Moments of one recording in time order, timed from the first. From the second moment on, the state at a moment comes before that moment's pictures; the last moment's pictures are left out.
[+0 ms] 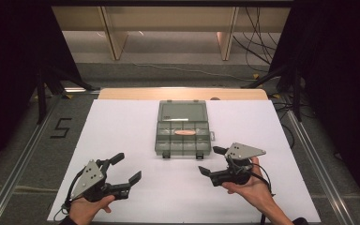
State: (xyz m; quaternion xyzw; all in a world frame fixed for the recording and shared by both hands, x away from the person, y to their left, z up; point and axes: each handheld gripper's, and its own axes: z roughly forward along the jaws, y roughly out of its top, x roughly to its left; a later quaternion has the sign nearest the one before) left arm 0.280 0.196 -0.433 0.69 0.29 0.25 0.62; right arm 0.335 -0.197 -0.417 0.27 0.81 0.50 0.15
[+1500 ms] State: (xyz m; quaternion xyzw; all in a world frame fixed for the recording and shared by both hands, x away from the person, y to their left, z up) left arm 0.280 0.196 -0.433 0.68 0.29 0.25 0.62; right arm 0.312 -0.224 -0.428 0.32 0.77 0.52 0.16
